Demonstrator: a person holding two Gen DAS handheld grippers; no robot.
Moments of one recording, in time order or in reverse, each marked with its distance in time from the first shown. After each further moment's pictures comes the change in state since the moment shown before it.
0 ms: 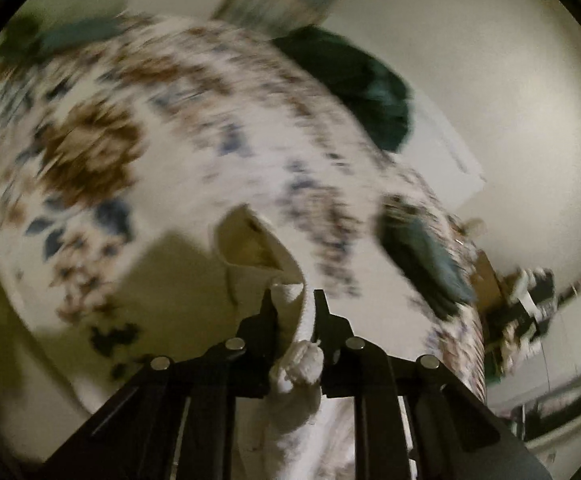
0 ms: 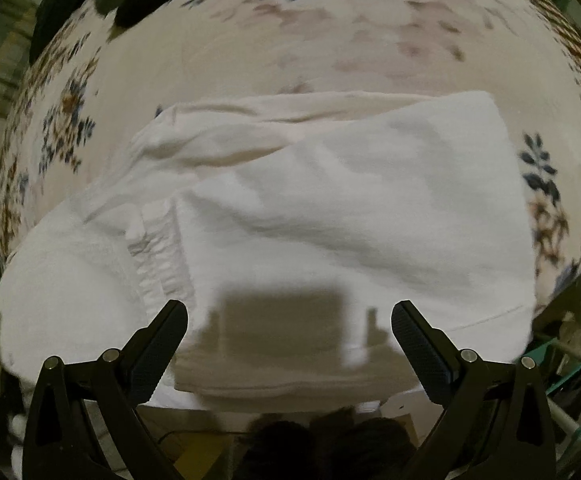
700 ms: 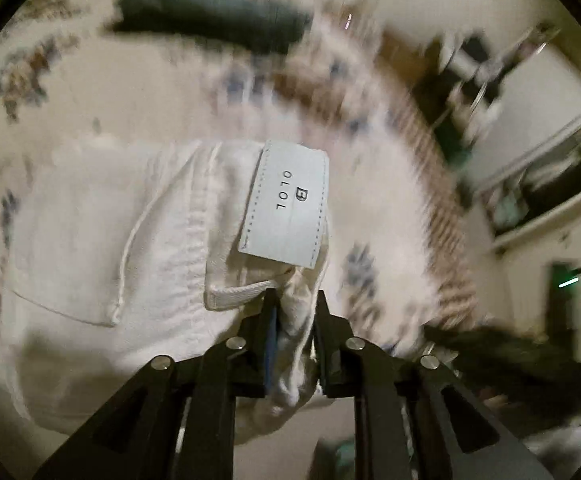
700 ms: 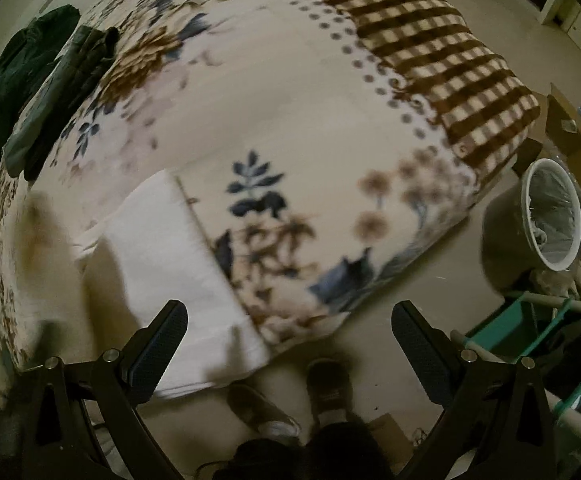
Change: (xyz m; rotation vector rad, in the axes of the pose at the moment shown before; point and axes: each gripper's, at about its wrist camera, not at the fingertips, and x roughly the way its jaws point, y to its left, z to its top) left arm 0.131 -0.243 -0.243 0.493 0.644 -0.093; right arm -0.091 -0.253 -0.015 0.301 -0.128 -0.042
